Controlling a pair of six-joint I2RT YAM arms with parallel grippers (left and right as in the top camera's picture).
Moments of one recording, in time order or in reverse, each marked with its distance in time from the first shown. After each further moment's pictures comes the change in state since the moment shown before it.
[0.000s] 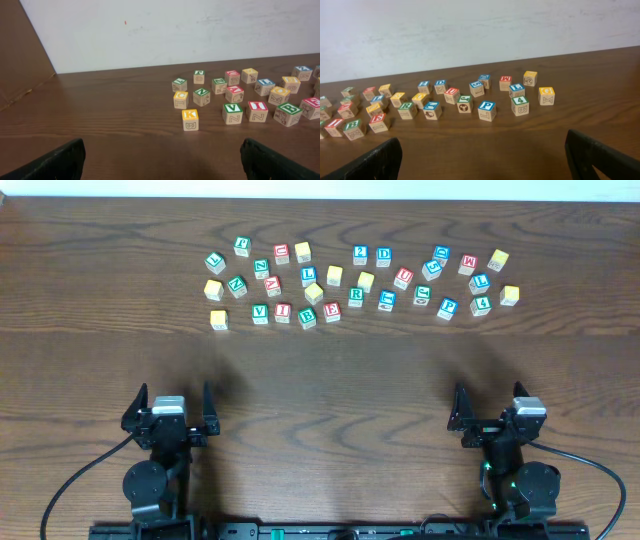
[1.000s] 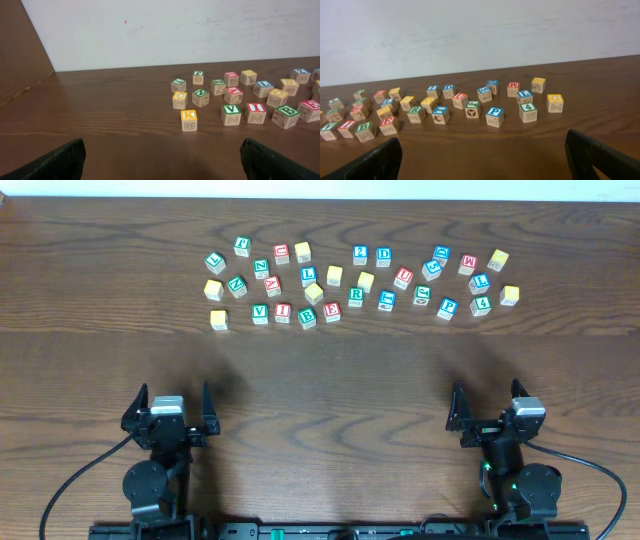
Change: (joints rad) left arm 0.000 0.000 0.000 0.000 0.000 -0.025; right arm 0.000 0.000 0.000 0.032 -0.039 0.000
